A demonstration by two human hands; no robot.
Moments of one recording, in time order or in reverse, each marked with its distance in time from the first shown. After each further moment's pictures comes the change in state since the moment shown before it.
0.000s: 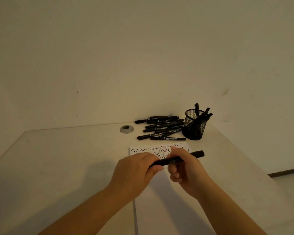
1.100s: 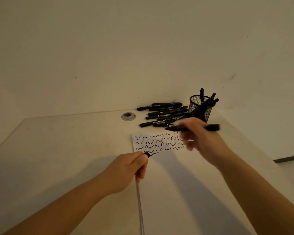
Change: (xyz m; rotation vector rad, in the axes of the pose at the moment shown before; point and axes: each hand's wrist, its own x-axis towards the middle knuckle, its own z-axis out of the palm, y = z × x) left_hand -0.028 -0.031 0.006 -0.781 -0.336 -0.383; right_hand 0.028 -0.024 -0.032 -0.334 -0.070 -0.389
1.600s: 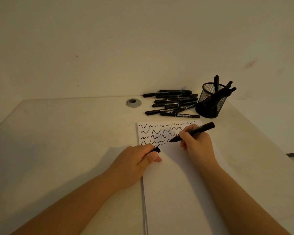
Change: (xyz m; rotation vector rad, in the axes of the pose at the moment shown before) left_hand 0.012 -0.028 0.012 0.230 0.092 0.132; right_hand 0.006 0.064 0.034 -0.226 0.323 0.096
